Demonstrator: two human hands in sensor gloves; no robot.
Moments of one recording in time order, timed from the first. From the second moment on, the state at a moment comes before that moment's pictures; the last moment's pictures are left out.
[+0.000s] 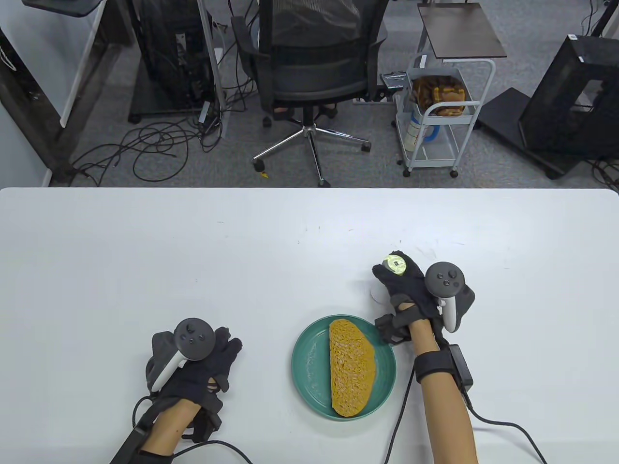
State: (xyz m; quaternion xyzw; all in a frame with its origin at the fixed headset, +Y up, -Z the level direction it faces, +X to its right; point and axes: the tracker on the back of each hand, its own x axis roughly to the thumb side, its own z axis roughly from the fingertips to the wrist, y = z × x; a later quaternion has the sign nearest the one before) left_hand -0.241 -0.747 -0.270 -0.17 0.01 0.22 0.96; right_hand 0.219 -0.774 -0.397 -0.11 -0.10 0.85 0.50
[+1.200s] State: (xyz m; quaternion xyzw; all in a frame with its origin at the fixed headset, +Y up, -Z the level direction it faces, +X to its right) left_hand -0.232 -0.746 -0.267 -0.12 -0.02 0.18 0.98; right_hand 0.122 -0.704 -0.291 0.19 -0.25 0.94 -0.13
